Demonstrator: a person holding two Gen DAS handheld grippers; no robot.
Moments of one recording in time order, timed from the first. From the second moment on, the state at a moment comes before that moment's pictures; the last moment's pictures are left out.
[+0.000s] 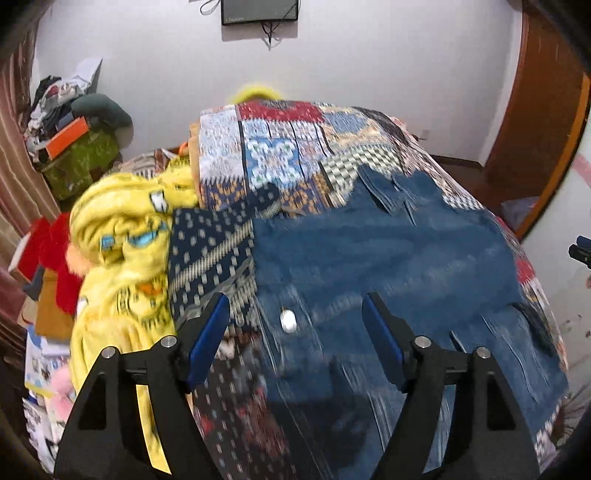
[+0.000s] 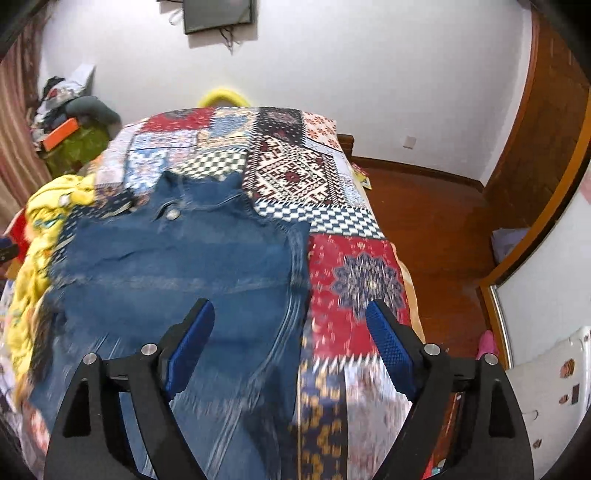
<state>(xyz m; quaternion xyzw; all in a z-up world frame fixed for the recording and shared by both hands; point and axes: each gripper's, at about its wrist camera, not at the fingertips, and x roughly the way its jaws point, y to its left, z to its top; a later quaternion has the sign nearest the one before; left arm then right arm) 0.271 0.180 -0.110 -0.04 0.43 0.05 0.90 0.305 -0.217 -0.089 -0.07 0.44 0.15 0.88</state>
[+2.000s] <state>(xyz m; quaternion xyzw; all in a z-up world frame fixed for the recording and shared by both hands) 0.338 0.219 -0.105 -0.27 0.36 -0.01 0.89 0.363 -0.179 -0.100 0.01 0.41 0.23 0.88</state>
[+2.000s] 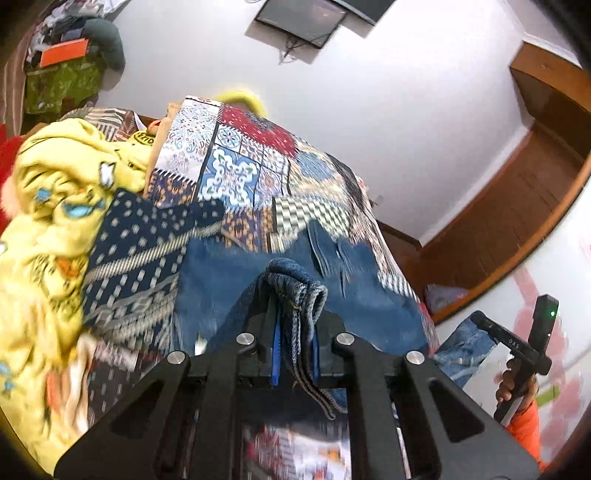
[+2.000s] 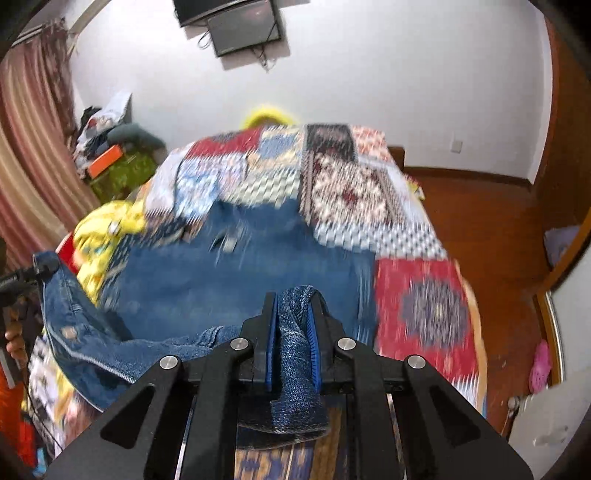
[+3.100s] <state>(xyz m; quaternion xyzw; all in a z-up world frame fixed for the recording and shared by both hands) 0.417 0.211 -0.124 -0.11 0.42 0.08 0.90 0.422 -0.173 -0.125 -0.07 0.44 0.17 0.88</state>
